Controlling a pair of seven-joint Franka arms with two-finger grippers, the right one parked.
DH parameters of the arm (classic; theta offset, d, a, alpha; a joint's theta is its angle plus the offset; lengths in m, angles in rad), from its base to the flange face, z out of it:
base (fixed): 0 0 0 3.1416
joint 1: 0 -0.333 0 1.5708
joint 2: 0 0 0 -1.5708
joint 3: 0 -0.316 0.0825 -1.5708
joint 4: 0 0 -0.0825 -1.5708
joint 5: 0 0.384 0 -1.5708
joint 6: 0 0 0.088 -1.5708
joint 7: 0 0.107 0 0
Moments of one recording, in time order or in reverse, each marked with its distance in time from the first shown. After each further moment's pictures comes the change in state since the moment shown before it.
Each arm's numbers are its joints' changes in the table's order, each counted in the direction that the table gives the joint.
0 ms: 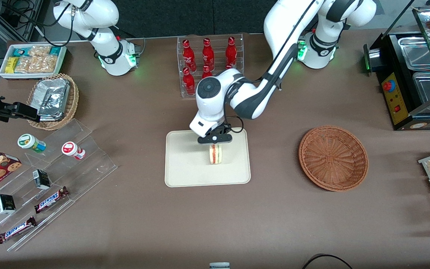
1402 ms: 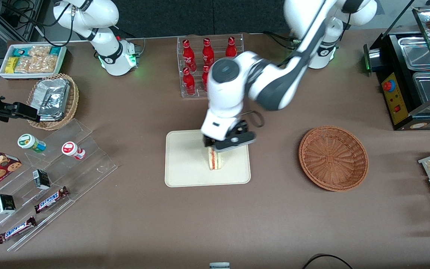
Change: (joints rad) arm -0.115 -0.200 -0.030 0.162 0.028 0.247 -0.135
